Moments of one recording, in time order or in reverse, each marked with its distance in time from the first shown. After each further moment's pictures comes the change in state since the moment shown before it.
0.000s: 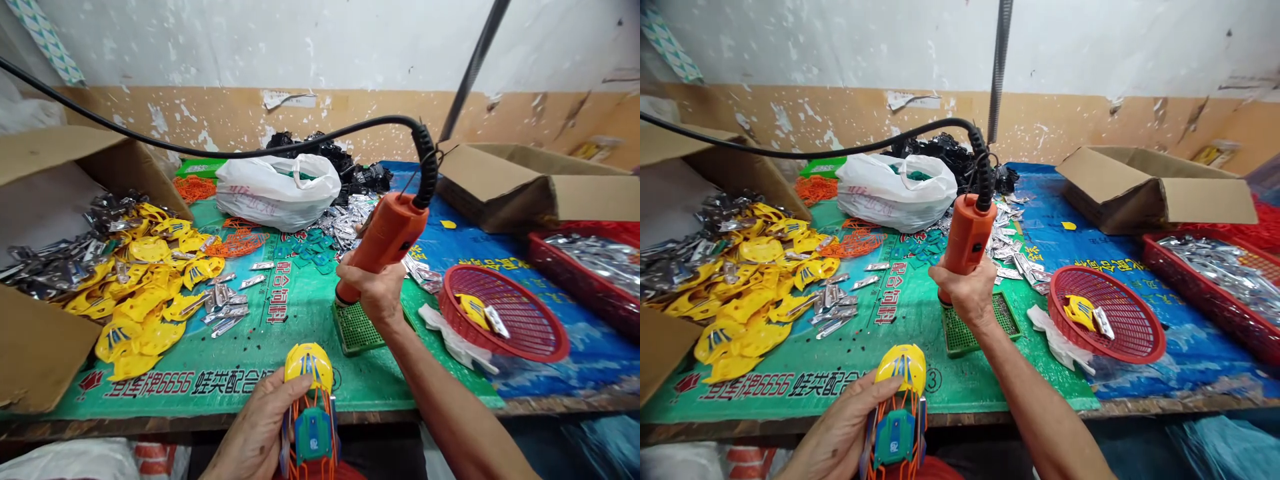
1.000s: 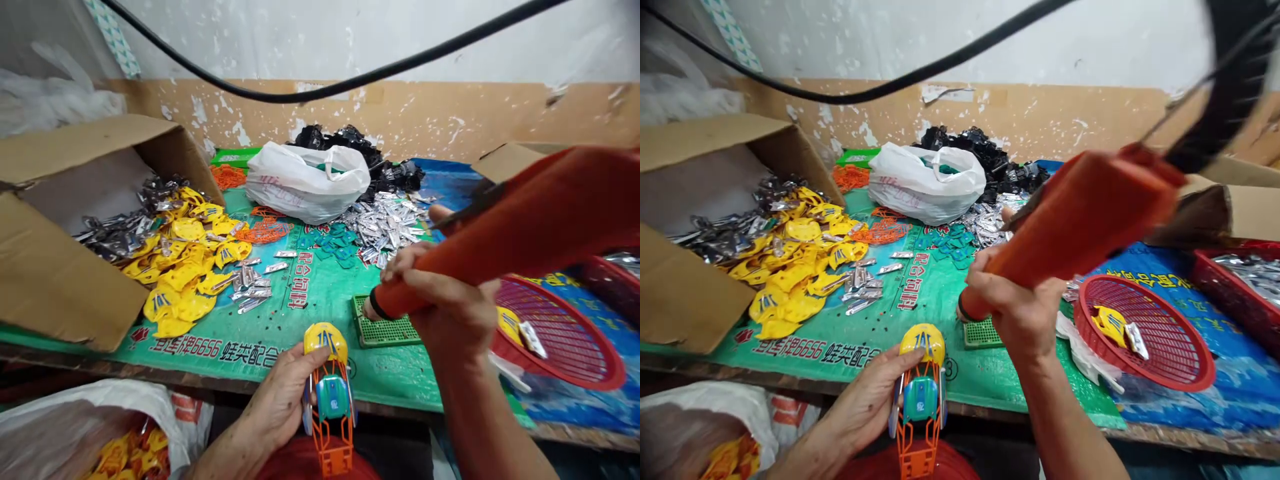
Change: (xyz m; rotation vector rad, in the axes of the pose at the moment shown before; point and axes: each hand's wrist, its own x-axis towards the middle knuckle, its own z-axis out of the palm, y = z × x) left_hand 0.009 0.001 0.007 -0.016 0.095 0.039; right_hand -0.024 -0.046 -0.014 0.323 -0.128 -0.075
